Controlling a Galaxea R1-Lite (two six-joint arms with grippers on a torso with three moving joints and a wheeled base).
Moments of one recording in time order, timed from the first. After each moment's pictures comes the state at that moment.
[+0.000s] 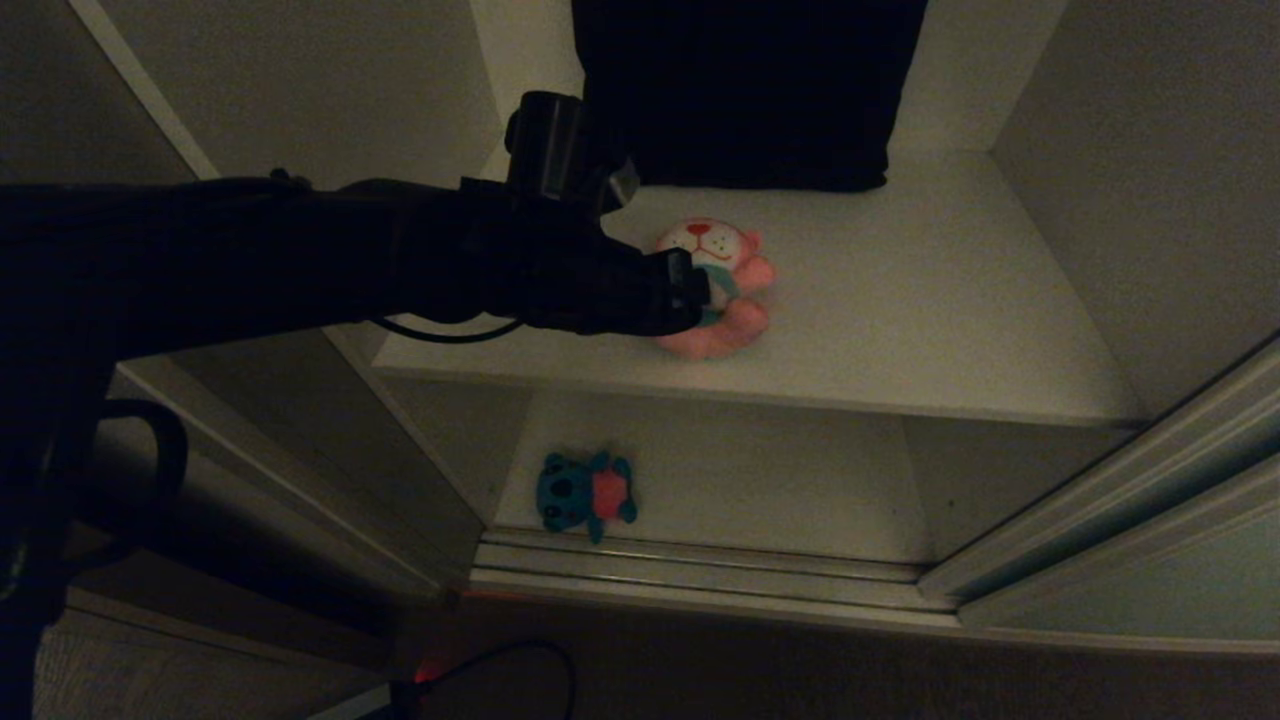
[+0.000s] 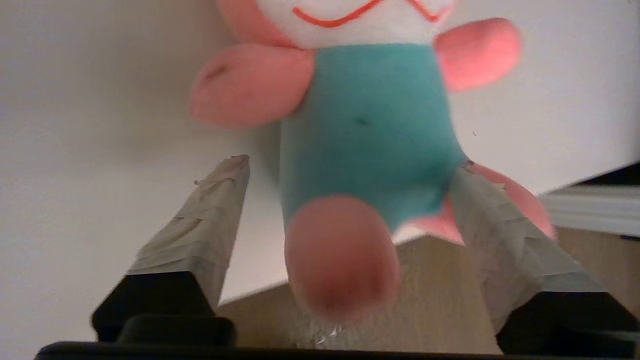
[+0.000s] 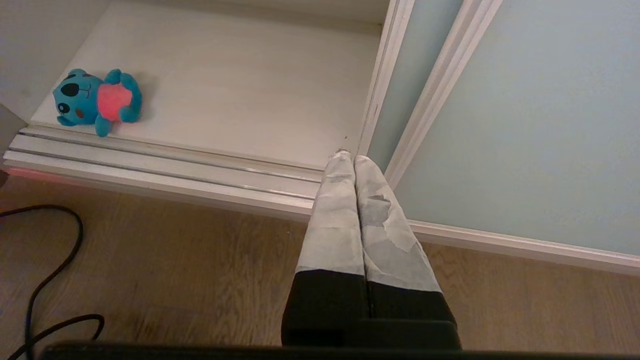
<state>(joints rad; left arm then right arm) -0.58 2.06 -1.94 0.22 -0.07 -0.36 -0.01 0.00 0.00 0.00 0.01 -0.02</state>
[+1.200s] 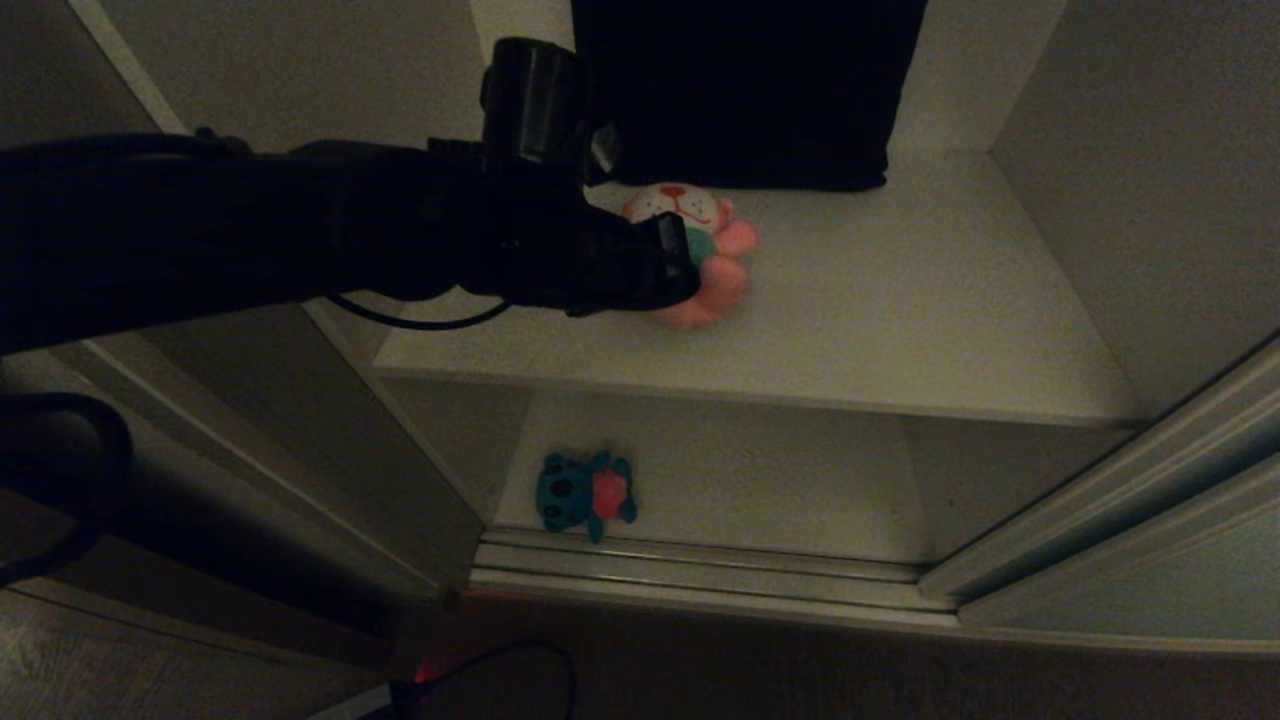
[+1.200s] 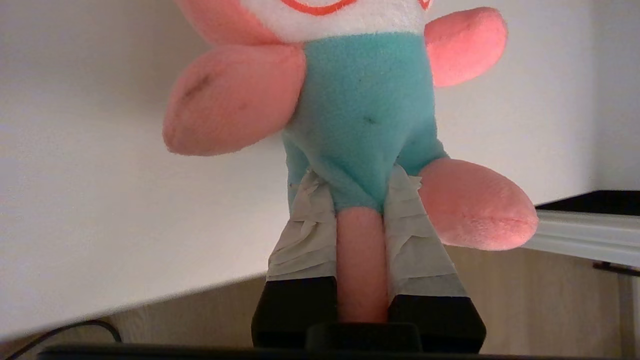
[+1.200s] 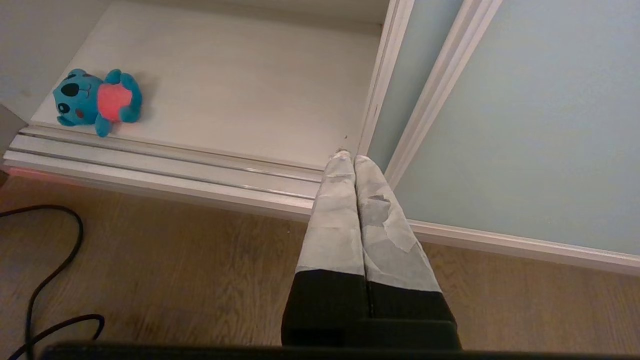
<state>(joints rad) -0.60 1.99 -1.93 0.24 -0.02 -0.43 -0.01 0.00 0.00 0.00 0.01 -0.02</state>
